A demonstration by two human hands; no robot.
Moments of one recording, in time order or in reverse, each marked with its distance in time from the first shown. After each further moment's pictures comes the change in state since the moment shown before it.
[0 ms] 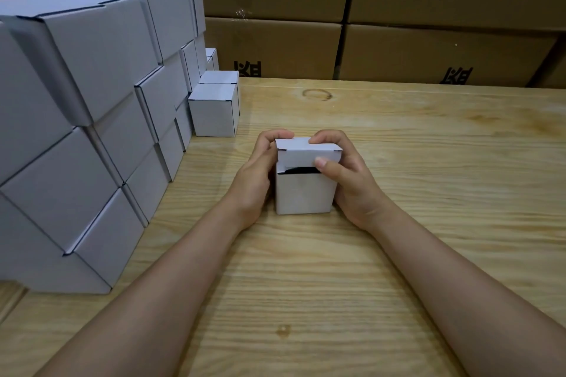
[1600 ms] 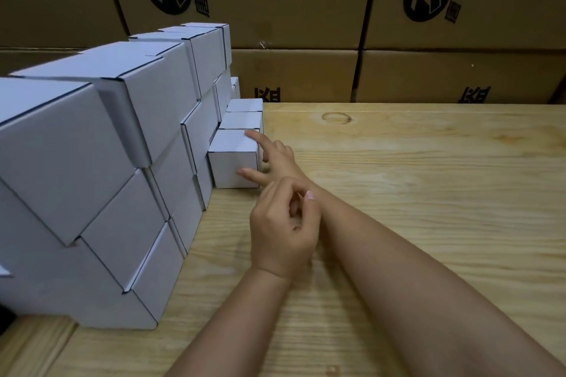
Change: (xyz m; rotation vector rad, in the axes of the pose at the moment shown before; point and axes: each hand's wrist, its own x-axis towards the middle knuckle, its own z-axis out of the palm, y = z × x) left_hand -0.028 -0.004 -0.001 0.671 0.492 0.765; right_hand 0.110 0.017 0.083 -0.904 -0.191 0.198
